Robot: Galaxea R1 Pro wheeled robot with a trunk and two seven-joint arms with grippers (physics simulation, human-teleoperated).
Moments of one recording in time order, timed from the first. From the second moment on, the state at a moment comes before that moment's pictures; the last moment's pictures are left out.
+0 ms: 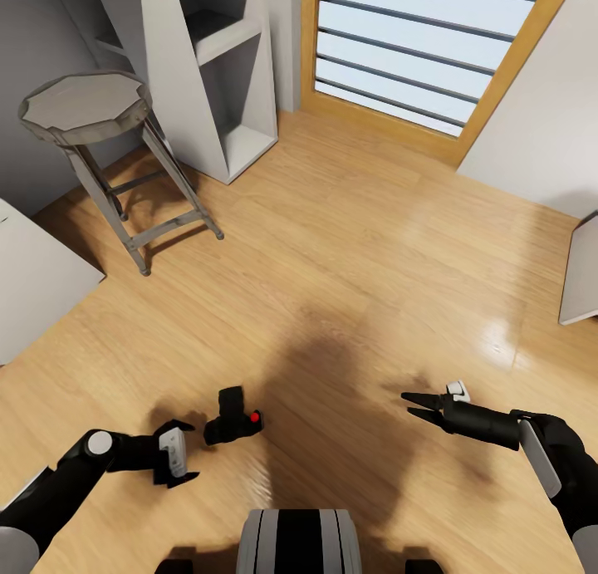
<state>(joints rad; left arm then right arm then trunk) -0.52 0.37 -0.19 -0.89 -0.42 -0.10 -0.97 -0.52 -0.33 -0.19 -0.99 -0.35 0.99 1.17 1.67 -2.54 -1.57</state>
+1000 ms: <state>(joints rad) -0.52 0.27 -0.20 -0.73 -0.43 -0.10 -0.68 -0.52 -0.33 -0.19 -0.99 -0.35 0.99 1.17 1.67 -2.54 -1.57</state>
